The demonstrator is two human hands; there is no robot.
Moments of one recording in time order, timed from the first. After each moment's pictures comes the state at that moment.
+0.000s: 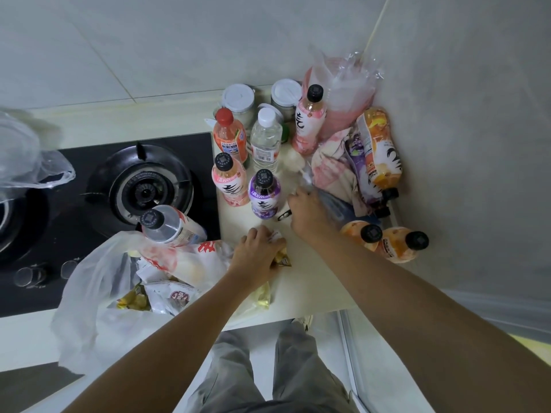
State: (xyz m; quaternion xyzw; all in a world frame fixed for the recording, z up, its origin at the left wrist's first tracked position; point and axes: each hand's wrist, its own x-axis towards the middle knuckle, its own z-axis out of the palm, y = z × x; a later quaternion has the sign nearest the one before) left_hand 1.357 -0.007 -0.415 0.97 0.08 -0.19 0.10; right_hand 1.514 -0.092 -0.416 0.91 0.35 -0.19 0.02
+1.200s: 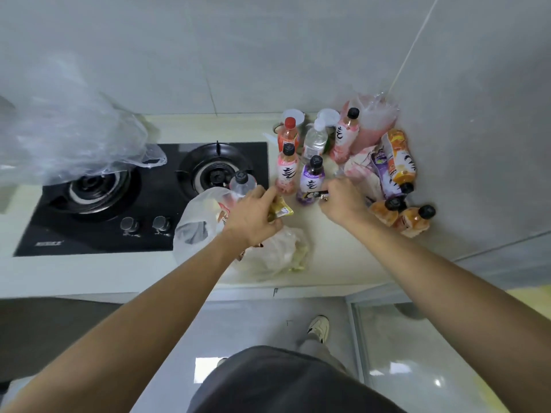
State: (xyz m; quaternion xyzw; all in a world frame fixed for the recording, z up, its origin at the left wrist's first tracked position) left_hand 1.250 0.055 -0.289 0.96 0.16 0.01 0.21; right_hand 1.417 -0.104 -0.275 0.93 0.34 -0.10 -0.11
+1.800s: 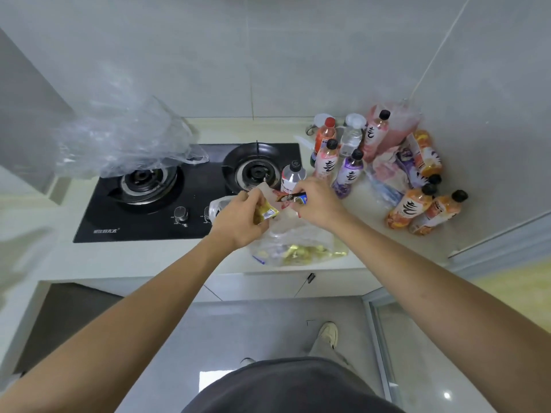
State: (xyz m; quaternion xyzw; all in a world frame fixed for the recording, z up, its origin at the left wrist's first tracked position) left_hand 1.093 0.137 -0.266 0.94 0.21 0.02 0.26; right_hand 1.253 -0.014 -0.246 0.88 0.41 -0.12 -0.22
